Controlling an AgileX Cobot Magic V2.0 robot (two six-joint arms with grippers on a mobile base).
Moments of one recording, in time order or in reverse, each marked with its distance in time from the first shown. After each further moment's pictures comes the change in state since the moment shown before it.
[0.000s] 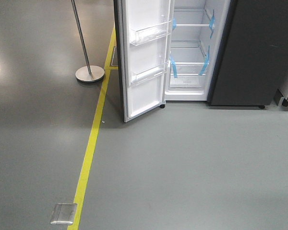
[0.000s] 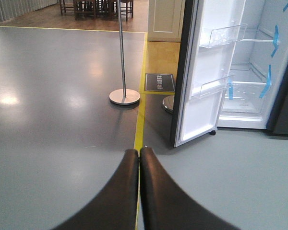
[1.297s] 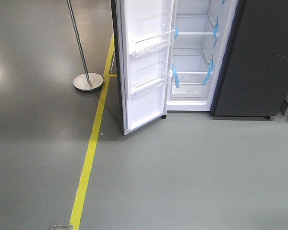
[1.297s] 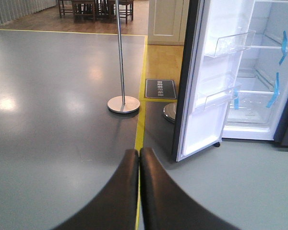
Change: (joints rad) left arm 0.000 0.000 0.000 0.000 0.000 0.000; right arm 0.000 0.000 0.000 0.000 0.000 0.000
